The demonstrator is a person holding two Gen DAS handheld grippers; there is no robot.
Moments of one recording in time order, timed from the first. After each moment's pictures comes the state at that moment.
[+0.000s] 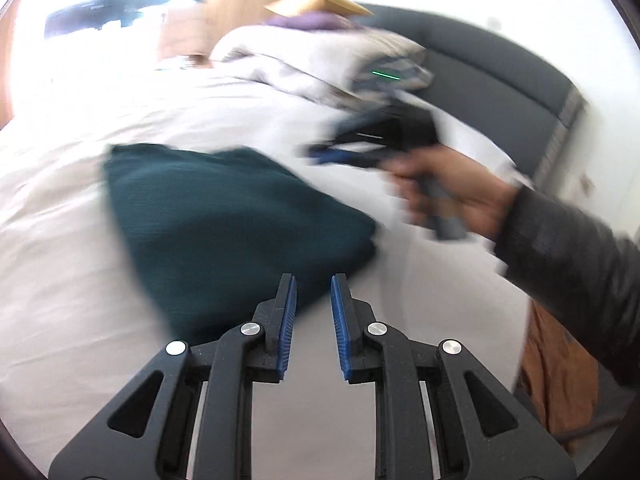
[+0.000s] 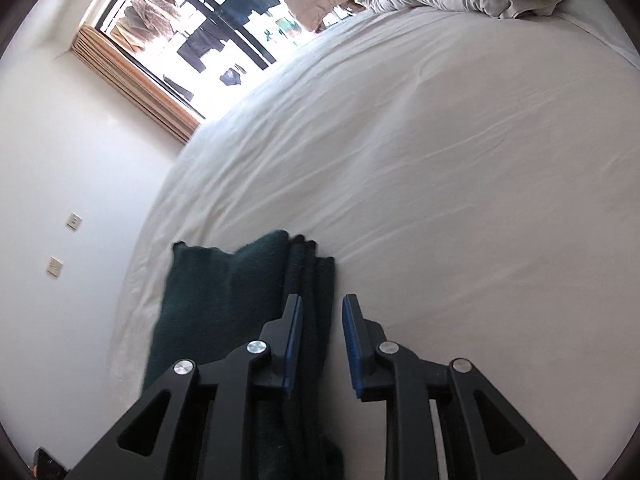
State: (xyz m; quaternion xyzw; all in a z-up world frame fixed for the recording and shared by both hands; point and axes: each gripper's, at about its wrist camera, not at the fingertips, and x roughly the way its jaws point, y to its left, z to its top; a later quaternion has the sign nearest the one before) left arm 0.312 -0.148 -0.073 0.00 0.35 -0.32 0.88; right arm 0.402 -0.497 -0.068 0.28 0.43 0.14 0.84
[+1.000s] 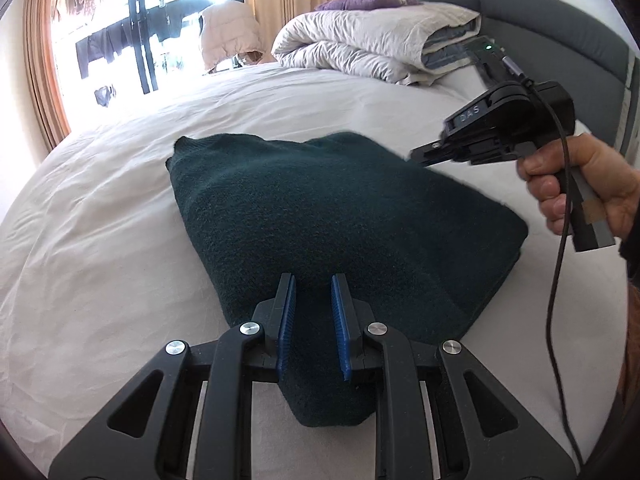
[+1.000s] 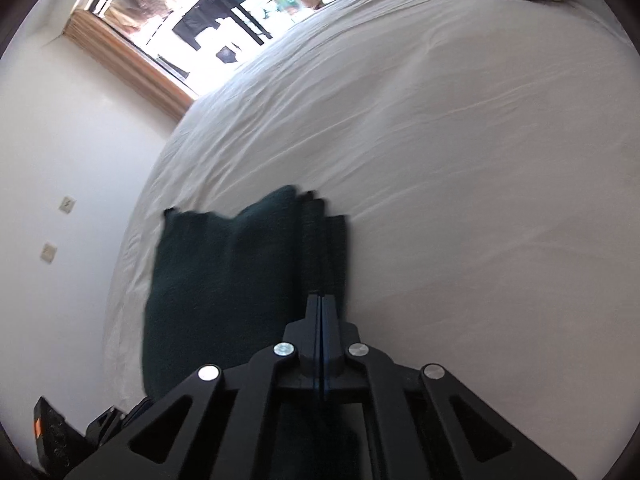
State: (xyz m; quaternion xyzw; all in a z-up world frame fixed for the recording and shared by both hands) left arm 0.376 -0.172 -0.127 0.11 0.36 -0.22 0.90; right arm 0.408 -0.480 -0.098 0.26 0.48 0.10 0.83
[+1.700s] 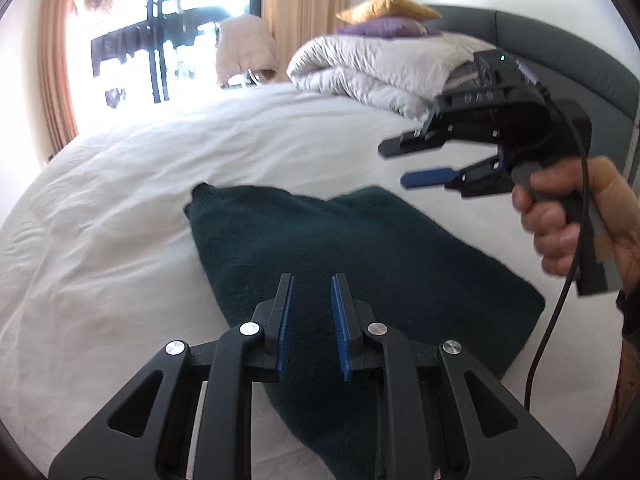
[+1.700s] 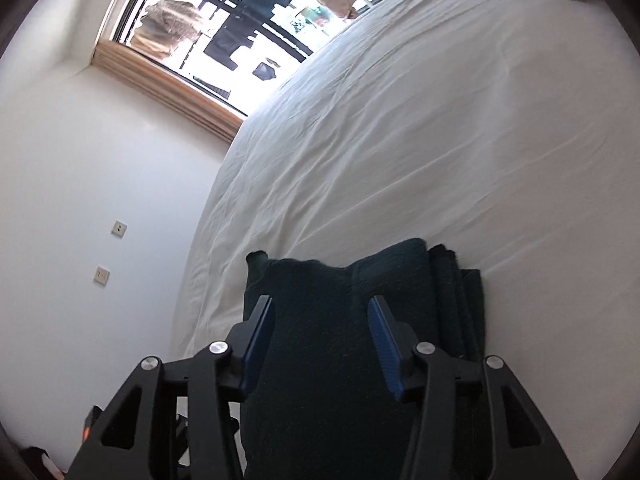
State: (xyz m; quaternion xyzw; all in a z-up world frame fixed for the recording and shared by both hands) left arm 0.427 -0.168 -0.103 0.07 0.34 -0.22 0.91; right arm 0.452 -0.438 -0.061 0.34 0.44 0.20 0.81
